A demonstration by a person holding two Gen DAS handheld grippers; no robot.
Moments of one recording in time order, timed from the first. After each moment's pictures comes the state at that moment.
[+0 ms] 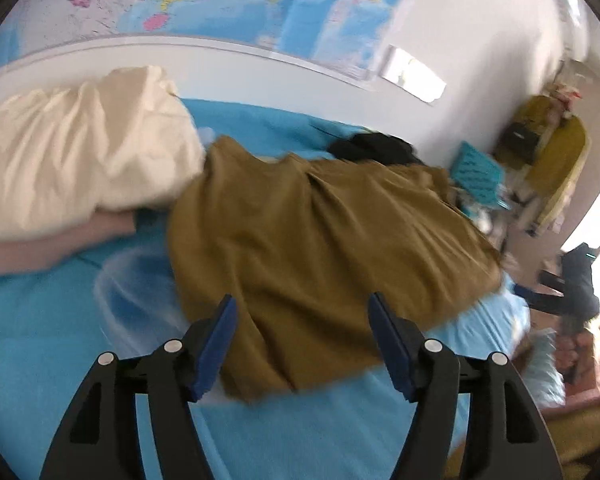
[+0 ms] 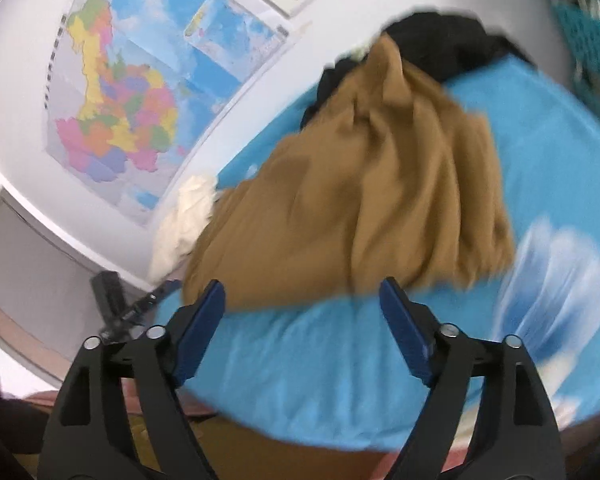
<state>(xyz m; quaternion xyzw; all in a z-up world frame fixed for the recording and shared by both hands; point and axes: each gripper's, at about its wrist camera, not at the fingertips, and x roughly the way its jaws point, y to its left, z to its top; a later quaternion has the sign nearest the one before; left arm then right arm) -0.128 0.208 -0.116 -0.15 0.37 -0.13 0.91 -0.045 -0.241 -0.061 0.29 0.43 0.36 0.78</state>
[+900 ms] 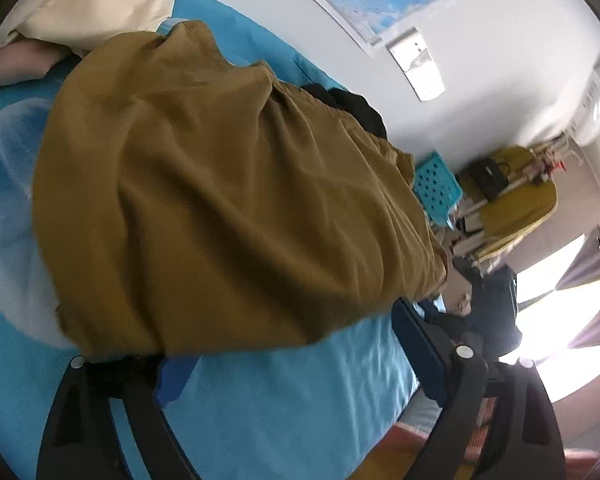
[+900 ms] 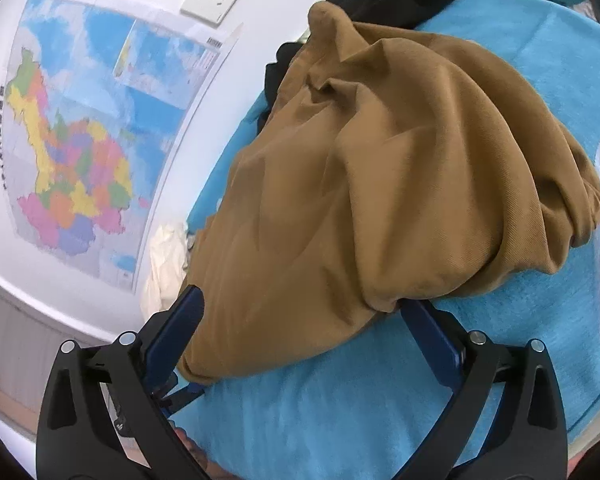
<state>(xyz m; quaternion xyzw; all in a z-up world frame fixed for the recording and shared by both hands) -0.097 0.180 -0.171 -0.34 0.42 -0.19 0.82 -0.011 -0.196 -0.084 0.38 0.42 0.25 0.79</state>
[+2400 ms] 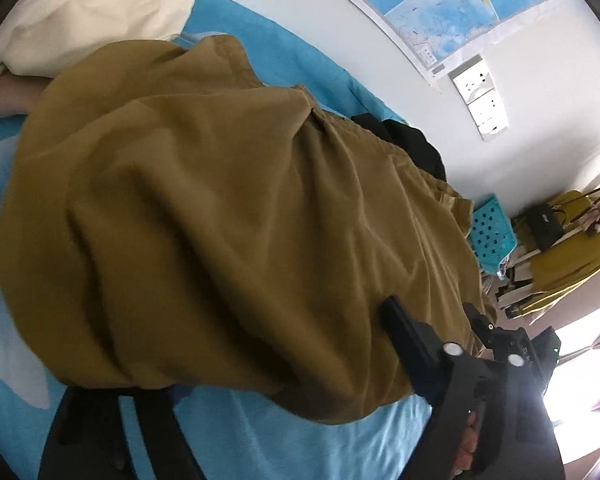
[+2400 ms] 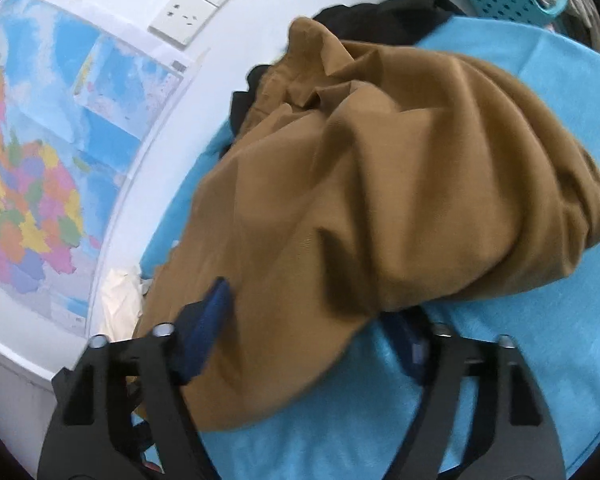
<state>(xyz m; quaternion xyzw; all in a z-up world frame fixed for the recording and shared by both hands) -0.054 0.167 -0.162 -0.35 0.43 -0.07 0.83 0.007 -0.167 -0.086 0.38 0.39 0.16 0.82</state>
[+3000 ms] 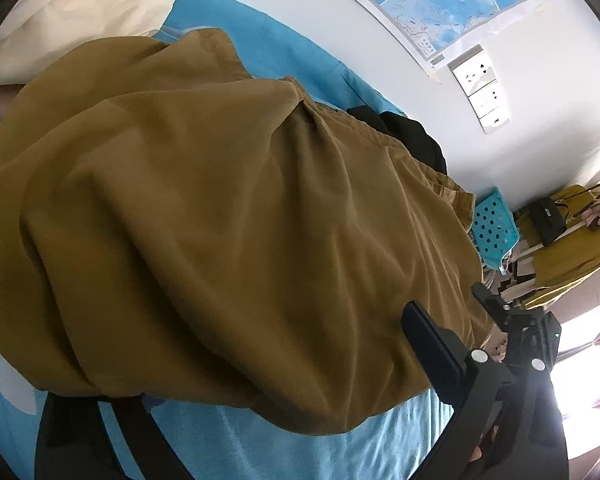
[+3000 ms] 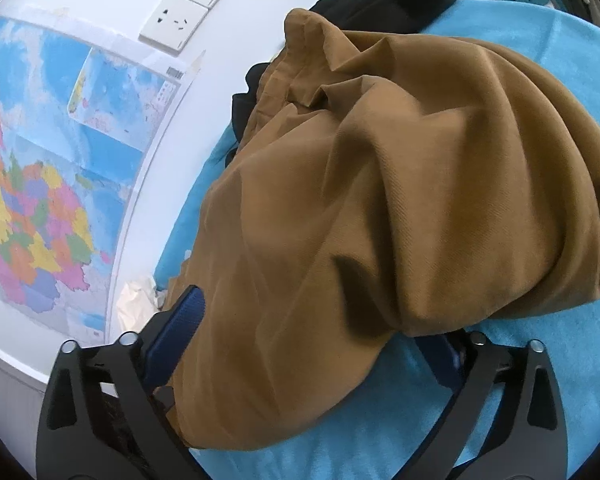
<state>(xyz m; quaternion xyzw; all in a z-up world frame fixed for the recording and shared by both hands) -0.043 0.155 -0.160 -0.34 0.44 -0.07 0.82 0.028 -0.159 -0.085 0.39 0.41 0.15 0.81</state>
